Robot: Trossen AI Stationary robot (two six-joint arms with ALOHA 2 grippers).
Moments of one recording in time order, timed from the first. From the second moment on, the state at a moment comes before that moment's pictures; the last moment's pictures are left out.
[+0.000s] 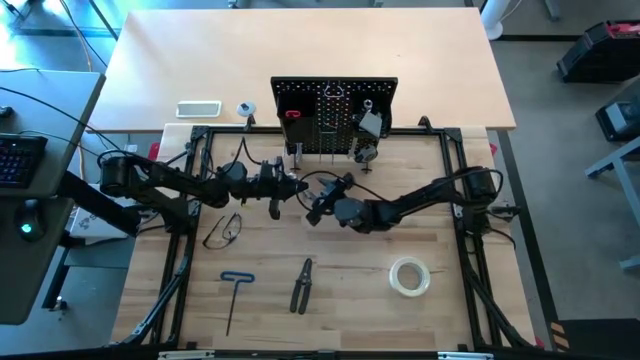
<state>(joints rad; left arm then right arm) 0.23 1.45 0.40 1.16 0.18 -0.20 0.09 1.95 1.03 0.64 0.79 0.15</state>
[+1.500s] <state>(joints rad) 0.60 1.43 0.39 0.95 0.55 0.02 0.27 1.97 1.03 0.31 1.15 0.11</state>
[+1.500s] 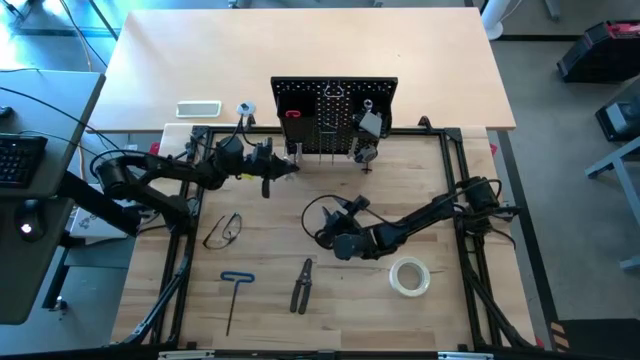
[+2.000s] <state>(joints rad) 0.66 1.37 0.39 0.84 0.65 0.05 0.27 1.97 1.03 0.29 1.15 0.13</state>
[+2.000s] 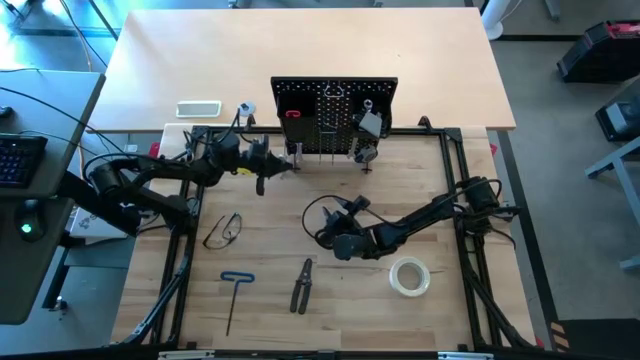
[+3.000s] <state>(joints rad) 0.74 1.37 0.48 0.73 0.60 0.11 0.27 1.97 1.03 0.34 1.13 0.13</state>
